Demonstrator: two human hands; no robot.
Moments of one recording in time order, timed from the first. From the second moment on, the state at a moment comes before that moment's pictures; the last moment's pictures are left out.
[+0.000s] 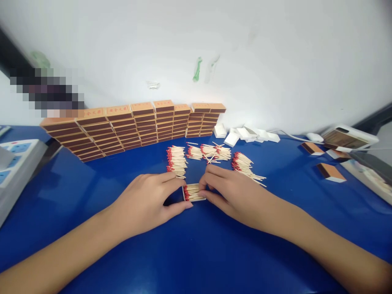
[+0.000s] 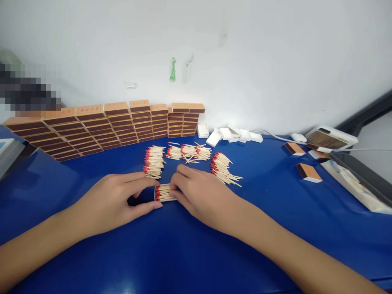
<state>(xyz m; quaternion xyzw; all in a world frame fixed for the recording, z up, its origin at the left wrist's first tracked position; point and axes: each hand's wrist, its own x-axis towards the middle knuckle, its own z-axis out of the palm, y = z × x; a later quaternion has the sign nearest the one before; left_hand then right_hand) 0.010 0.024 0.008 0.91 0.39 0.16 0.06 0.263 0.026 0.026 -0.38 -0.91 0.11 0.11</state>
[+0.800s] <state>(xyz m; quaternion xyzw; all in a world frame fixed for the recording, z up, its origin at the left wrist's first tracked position) 0.008 0.021 0.013 0.91 0.39 0.16 0.05 0.306 0.086 0.000 -0.46 -0.86 0.09 0.21</state>
